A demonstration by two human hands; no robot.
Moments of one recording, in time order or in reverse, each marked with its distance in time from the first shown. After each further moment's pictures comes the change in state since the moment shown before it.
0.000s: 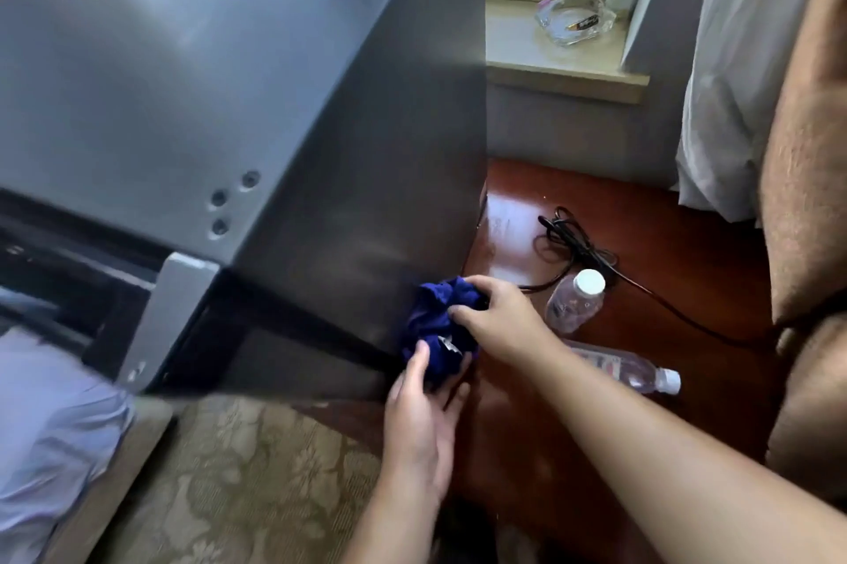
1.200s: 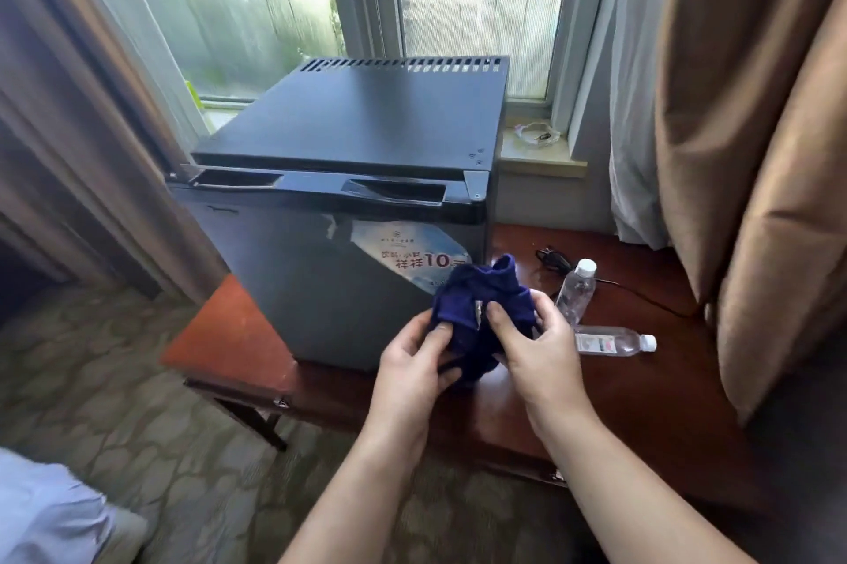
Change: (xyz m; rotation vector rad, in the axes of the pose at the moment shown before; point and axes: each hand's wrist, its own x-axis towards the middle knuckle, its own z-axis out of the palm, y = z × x) left_hand -0.171 0.126 -0.135 0.490 -0.389 0.356; right_hand -0.238 -0.090 0.116 0.609 0.504 -0.335
